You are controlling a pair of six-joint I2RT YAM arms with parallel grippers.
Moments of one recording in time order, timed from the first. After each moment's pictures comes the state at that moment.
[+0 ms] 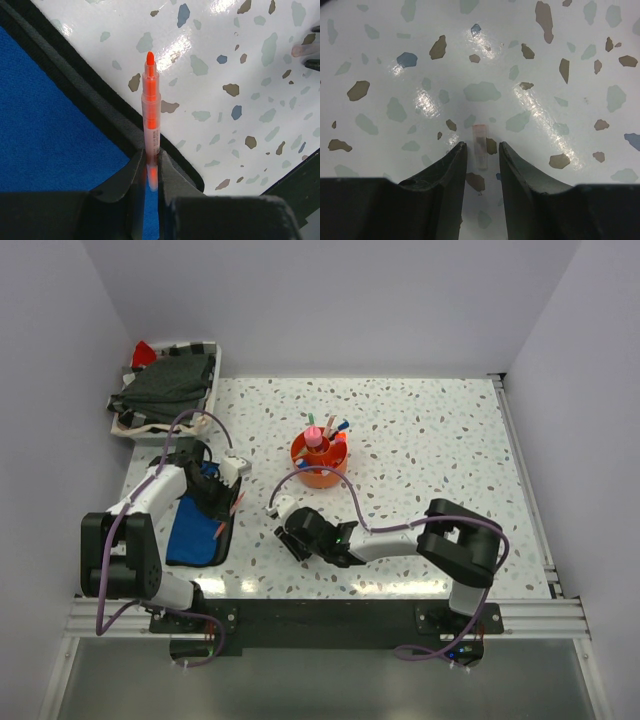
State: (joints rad) left arm -0.01 1.46 0.87 -0.80 0.42 0.61; right arm 1.18 1.81 0.91 0.14 0.21 0.23
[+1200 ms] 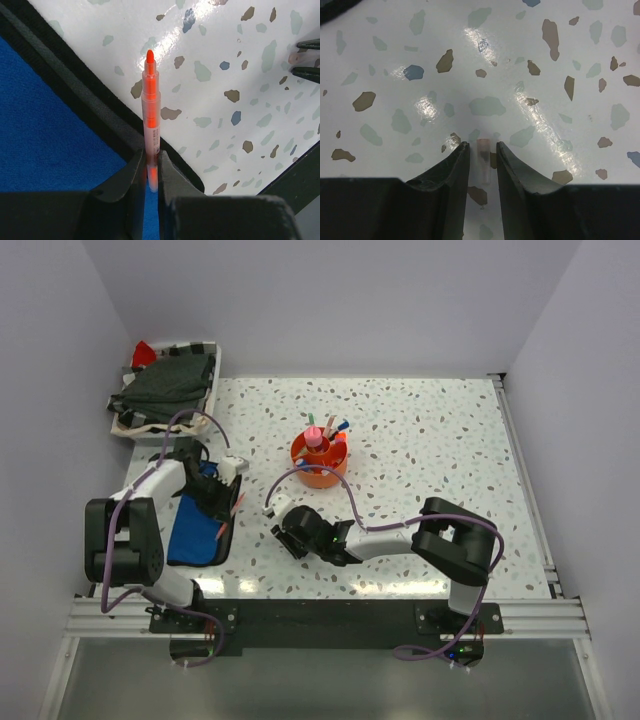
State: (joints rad) left arm 0.03 1.54 0.89 -0.80 0.47 0.61; right arm 1.18 1.84 0.94 0.16 0.19 0.20
